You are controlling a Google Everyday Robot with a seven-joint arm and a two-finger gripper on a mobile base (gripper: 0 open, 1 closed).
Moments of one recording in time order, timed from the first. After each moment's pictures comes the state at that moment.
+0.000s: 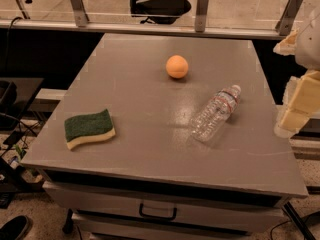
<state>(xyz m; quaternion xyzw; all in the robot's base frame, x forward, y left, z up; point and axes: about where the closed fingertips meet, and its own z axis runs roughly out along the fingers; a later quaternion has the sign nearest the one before) 0.438 -0.217 0.976 -0.60 0.78 -0.03 0.16</state>
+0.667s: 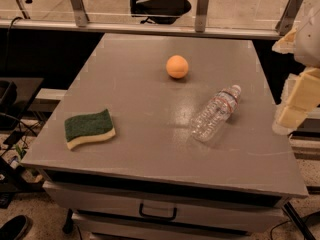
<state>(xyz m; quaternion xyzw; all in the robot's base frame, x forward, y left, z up) 0.442 -0.214 0.978 -0.60 0.78 -0.03 0.16</state>
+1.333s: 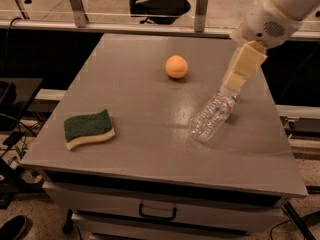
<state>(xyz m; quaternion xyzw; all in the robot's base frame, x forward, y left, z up) 0.542 -0.156 0.961 -0.59 0.78 0.06 0.21</state>
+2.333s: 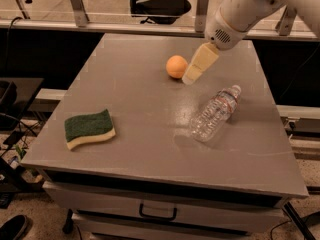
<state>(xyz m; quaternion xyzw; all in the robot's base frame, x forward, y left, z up) 0.637 -0.110 0.918 -0.52 0.81 0.05 0.26</state>
